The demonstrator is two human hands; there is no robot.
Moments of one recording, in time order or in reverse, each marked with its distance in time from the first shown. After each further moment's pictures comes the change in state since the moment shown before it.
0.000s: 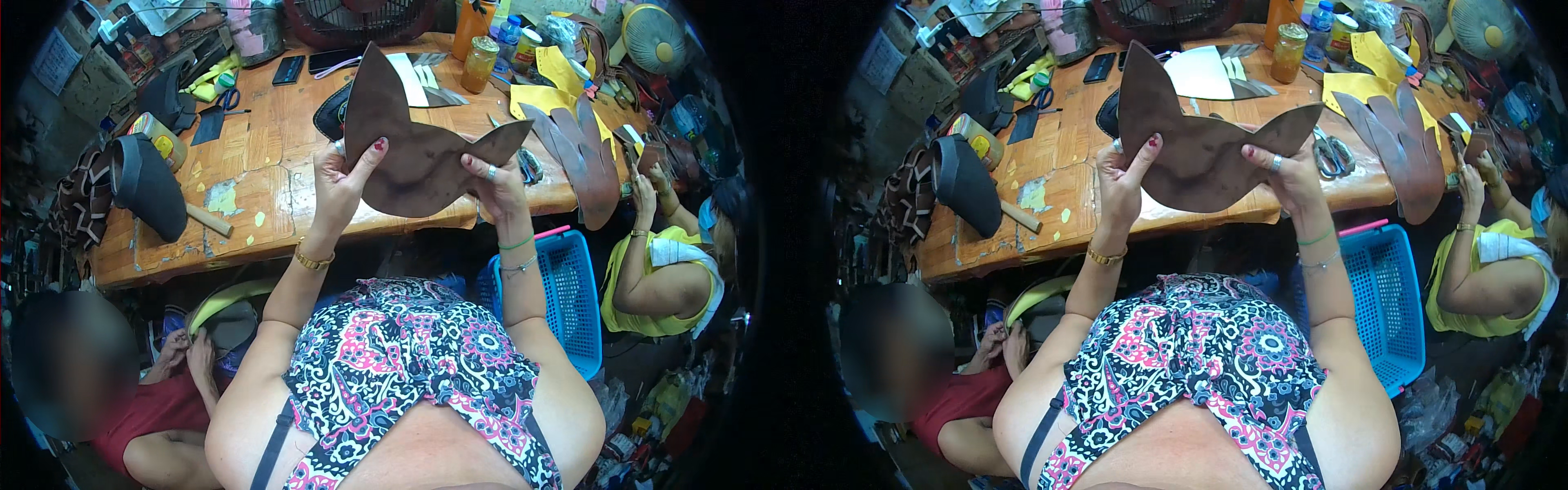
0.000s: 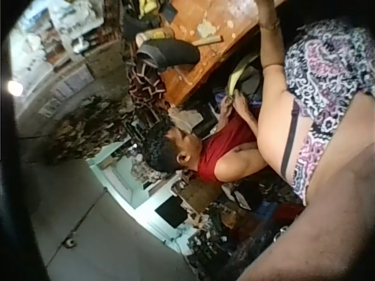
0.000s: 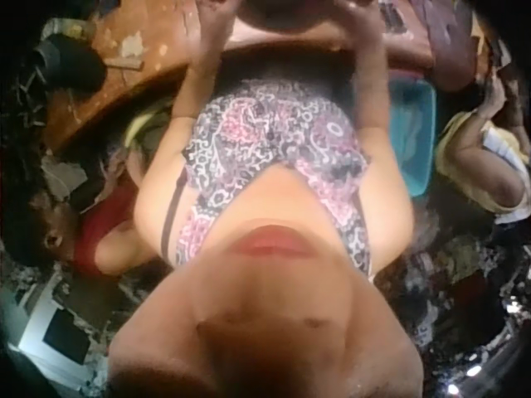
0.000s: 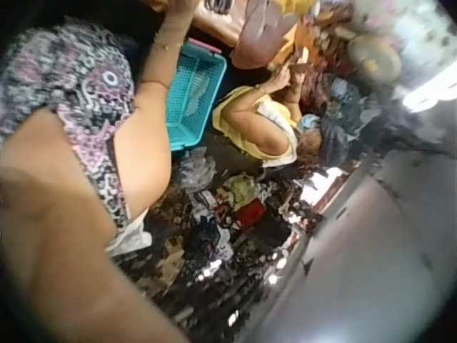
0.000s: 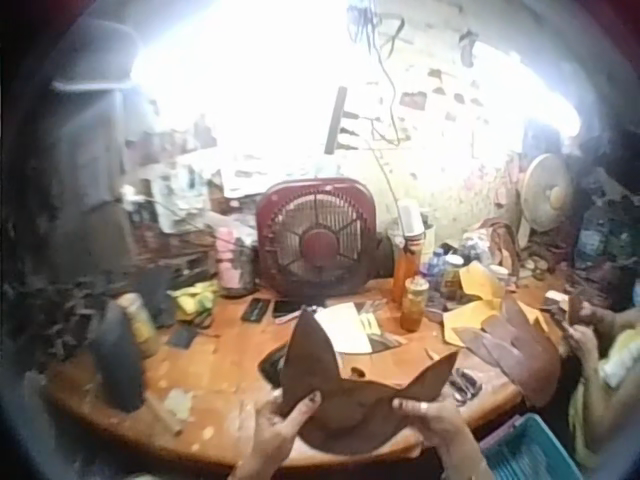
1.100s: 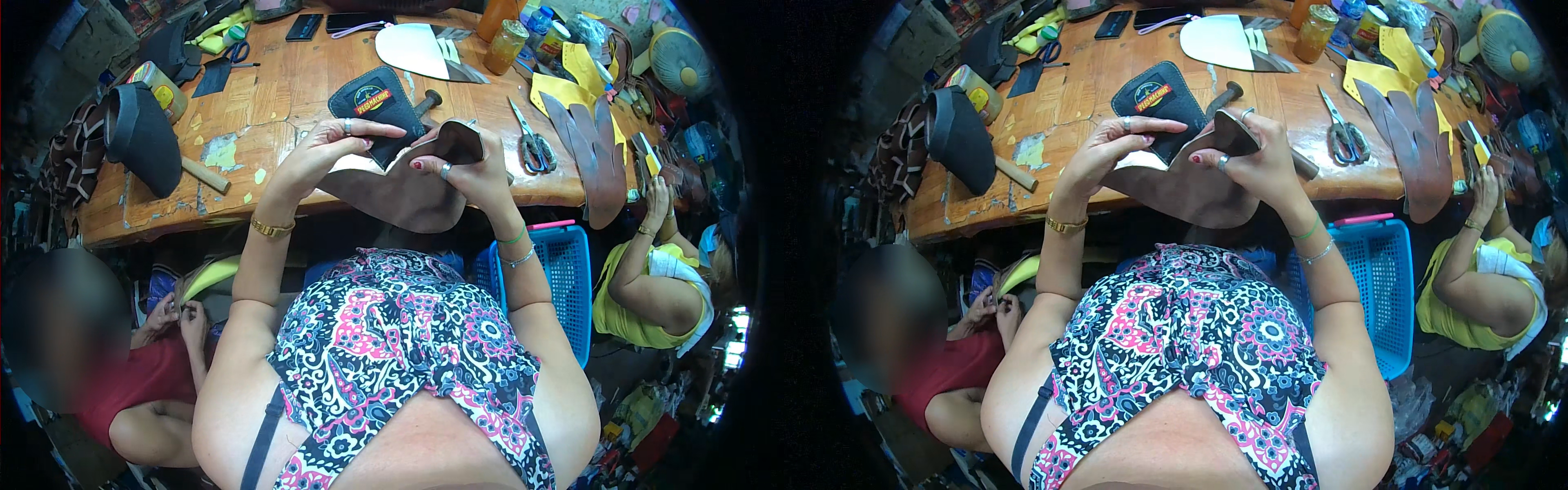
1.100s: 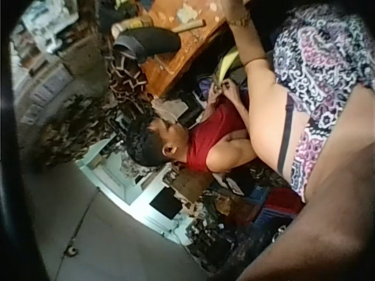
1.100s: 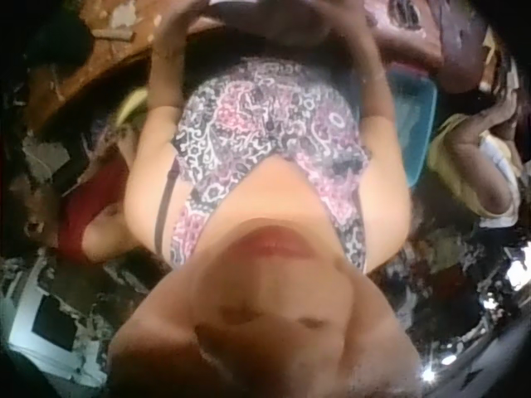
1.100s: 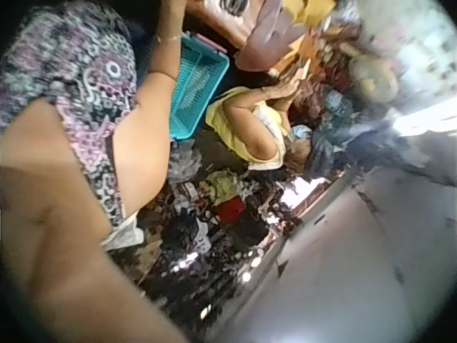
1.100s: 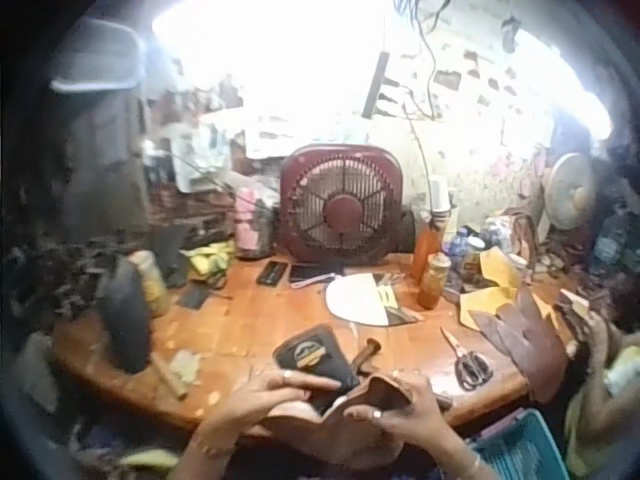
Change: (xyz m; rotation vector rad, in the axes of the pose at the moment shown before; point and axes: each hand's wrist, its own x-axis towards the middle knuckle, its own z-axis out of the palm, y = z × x) left_hand 0.006 0.017 -0.066 0.065 -0.483 -0.464; right_hand 0.002 0.032 0.048 -0.868 -0.234 -0.240
